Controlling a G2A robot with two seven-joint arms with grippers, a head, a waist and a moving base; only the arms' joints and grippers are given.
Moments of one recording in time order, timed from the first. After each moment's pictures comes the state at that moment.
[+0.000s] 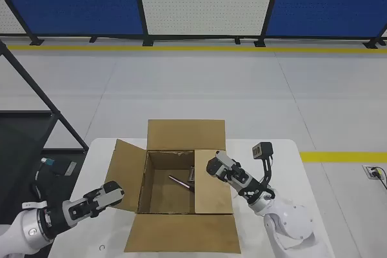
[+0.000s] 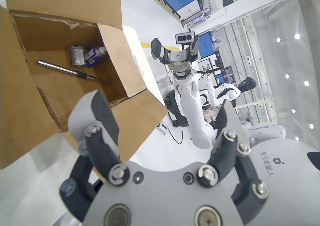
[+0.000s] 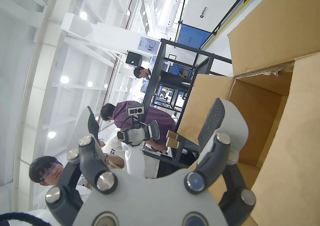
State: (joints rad) left arm 1.30 -0.95 -1.86 -2.07 -0.28 0.00 -1.07; right arm -1.02 -1.47 1.36 -1.65 0.13 -0.18 0.65
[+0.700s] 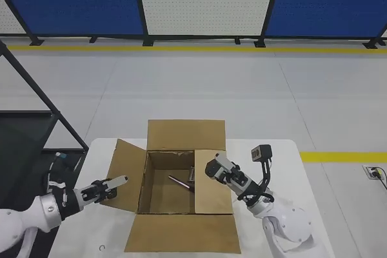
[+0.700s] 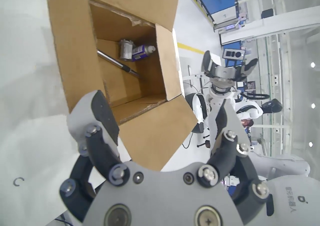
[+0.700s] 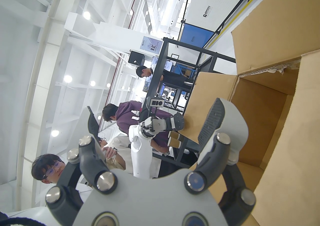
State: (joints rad) left arm 1.16 -0.93 -1.72 -1.85 -0.08 0.13 -1.08; right arm -1.05 -1.46 1.35 -1.65 0.15 -0.21 0.63
